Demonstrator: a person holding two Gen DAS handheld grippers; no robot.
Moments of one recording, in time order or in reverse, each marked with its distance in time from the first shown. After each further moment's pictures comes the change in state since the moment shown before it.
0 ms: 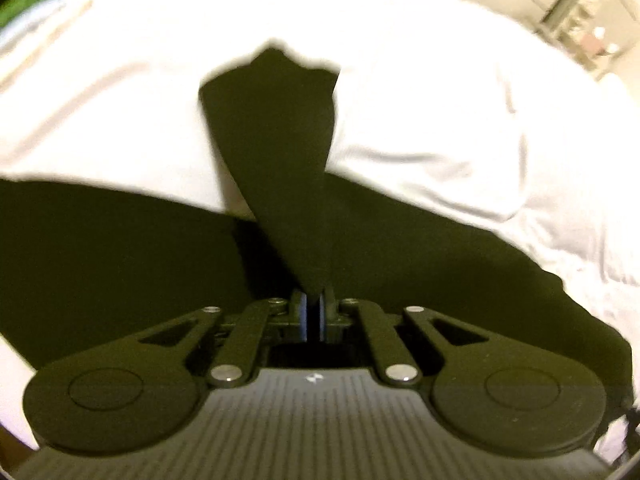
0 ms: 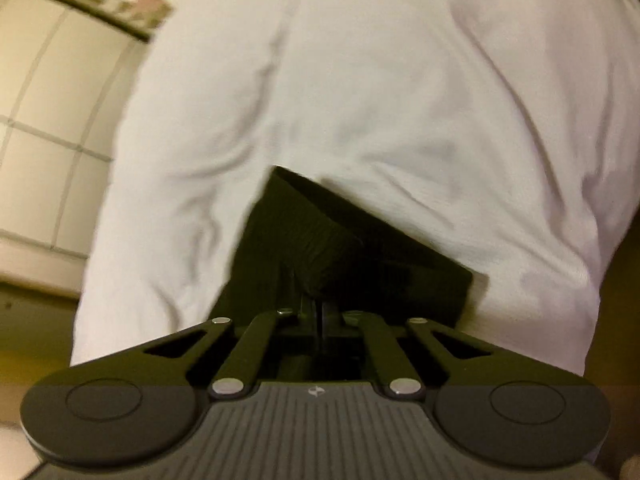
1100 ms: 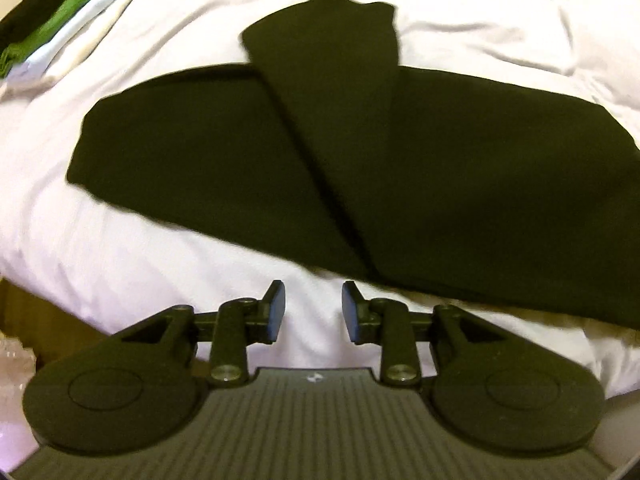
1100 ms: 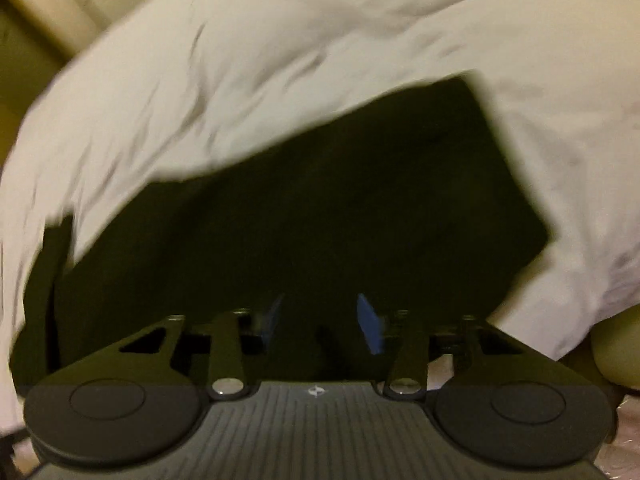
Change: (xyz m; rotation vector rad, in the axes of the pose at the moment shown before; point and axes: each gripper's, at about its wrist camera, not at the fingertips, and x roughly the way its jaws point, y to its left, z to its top) left arm -0.030 0.023 -0.090 0.115 0.154 0.283; right arm 0.022 0.096 -0.110 -0.679 0.312 -0.186
